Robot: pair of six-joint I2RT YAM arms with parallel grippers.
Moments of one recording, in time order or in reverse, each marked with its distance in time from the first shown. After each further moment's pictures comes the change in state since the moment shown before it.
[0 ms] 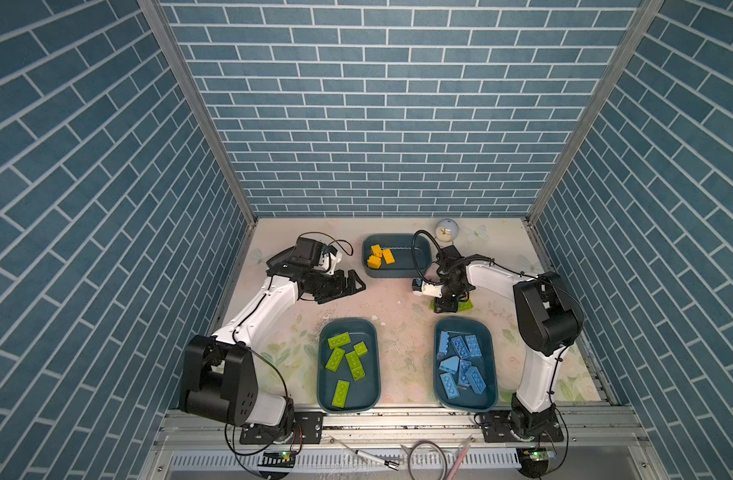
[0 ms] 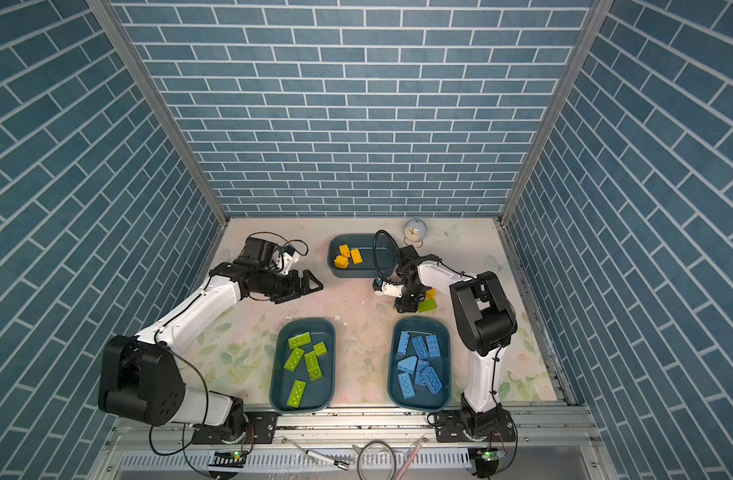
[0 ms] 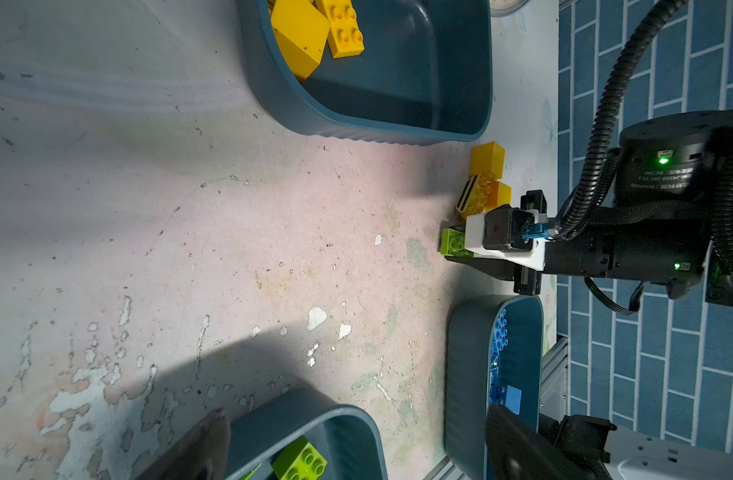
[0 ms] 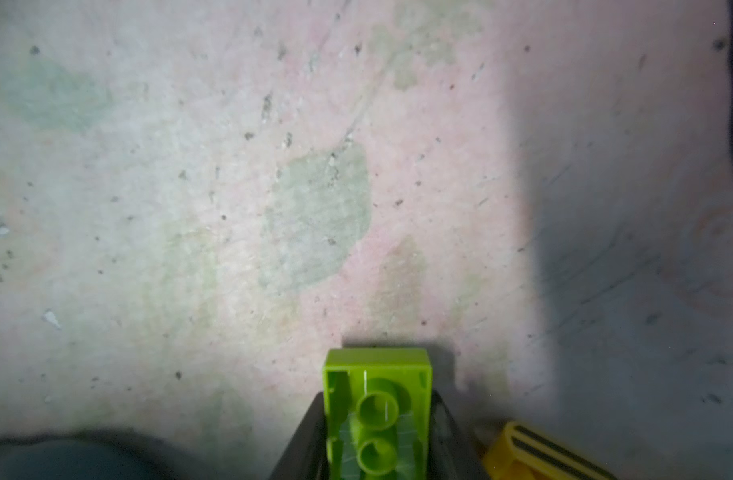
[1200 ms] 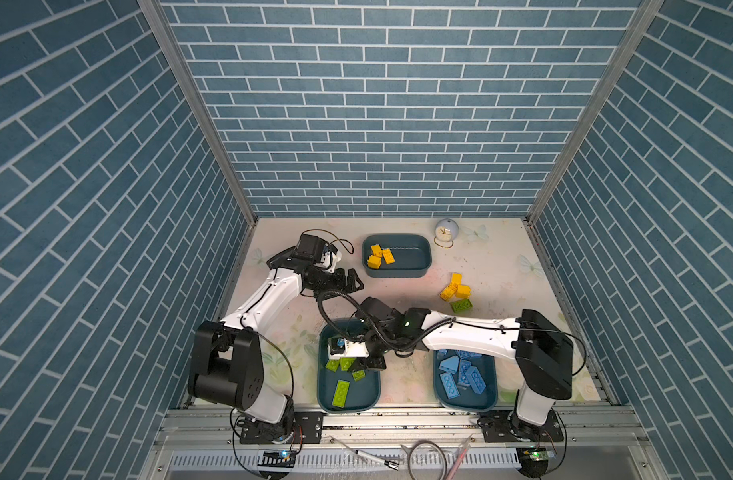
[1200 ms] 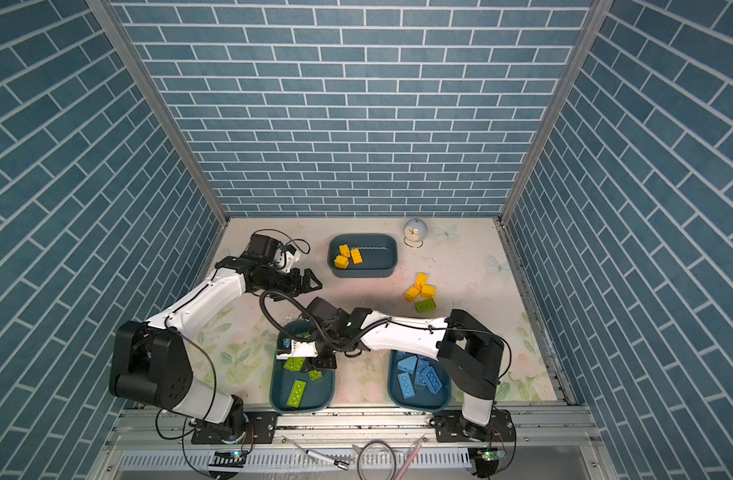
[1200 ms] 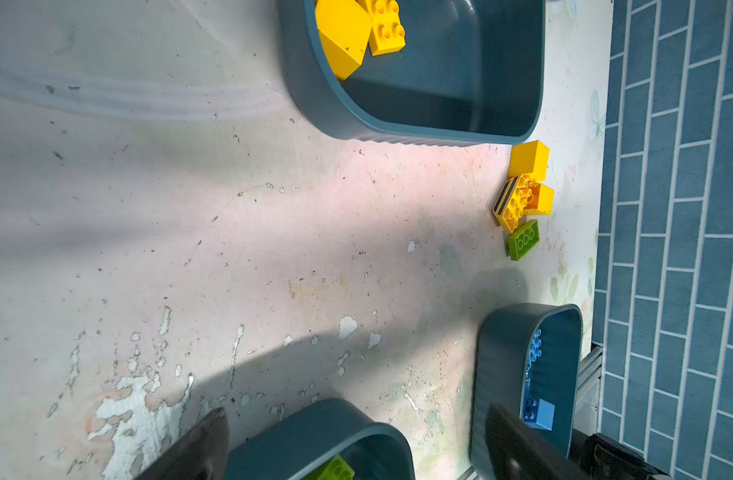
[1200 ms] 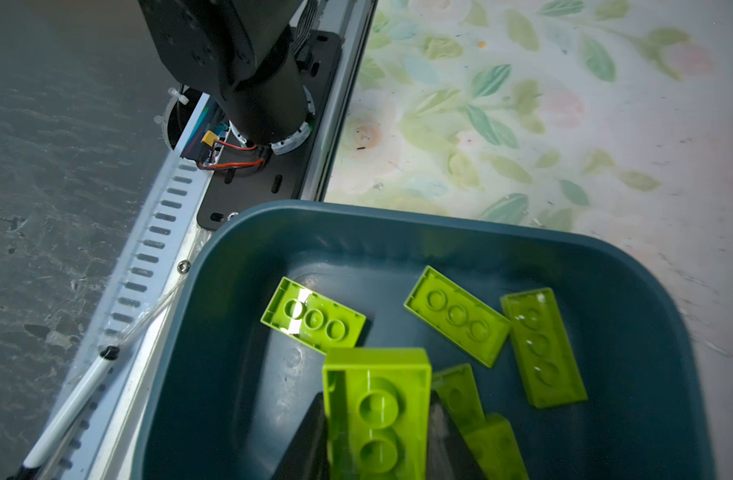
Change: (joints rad) left arm 0.011 0.084 0.056 -0.038 -0.052 0.043; right arm 0.766 -0.103 -0.026 0.393 -0.263 0.418
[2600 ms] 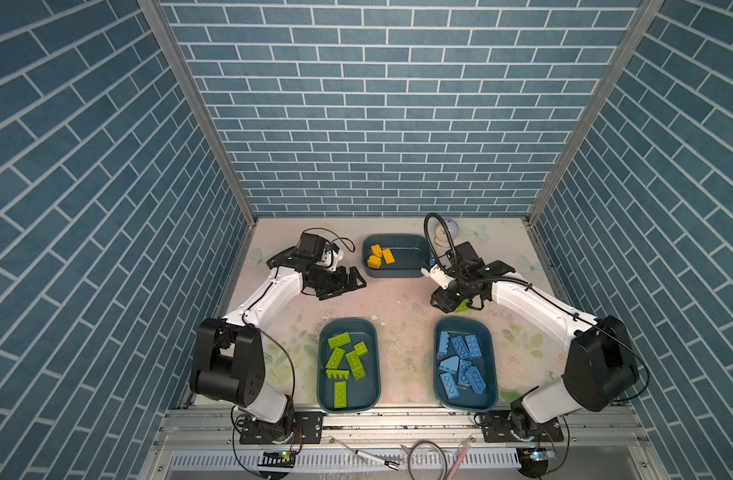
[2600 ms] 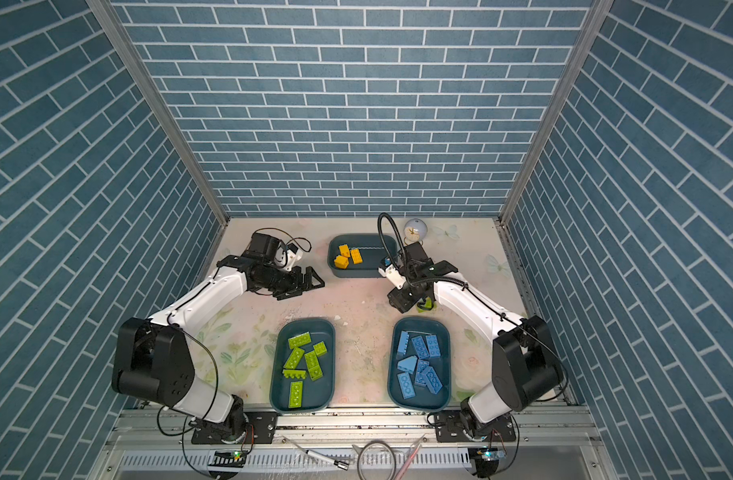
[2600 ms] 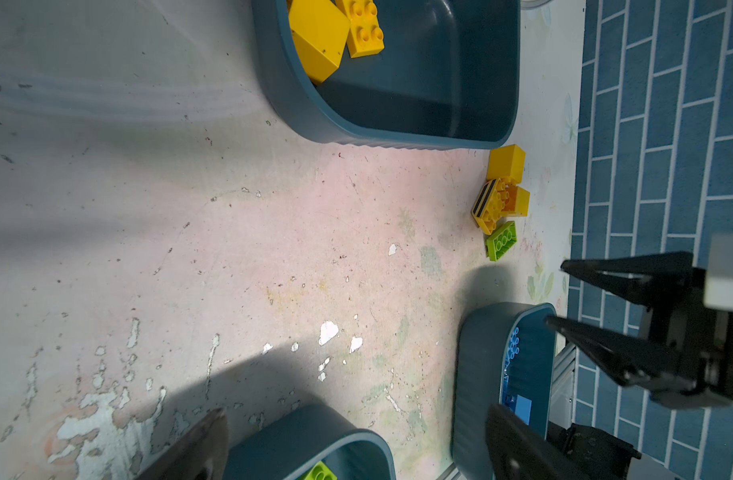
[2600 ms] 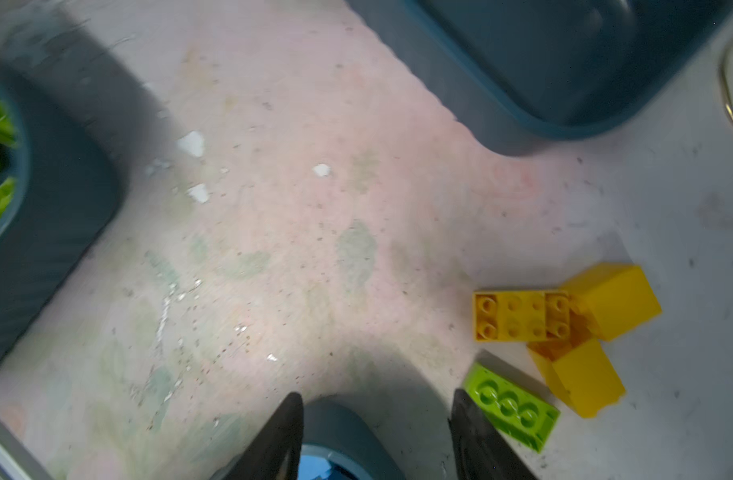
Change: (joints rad) left arm 0.000 0.016 0.011 0.019 0.050 -0.023; right arm -0.719 -0.278 -0.083 -0.378 0.330 0.303
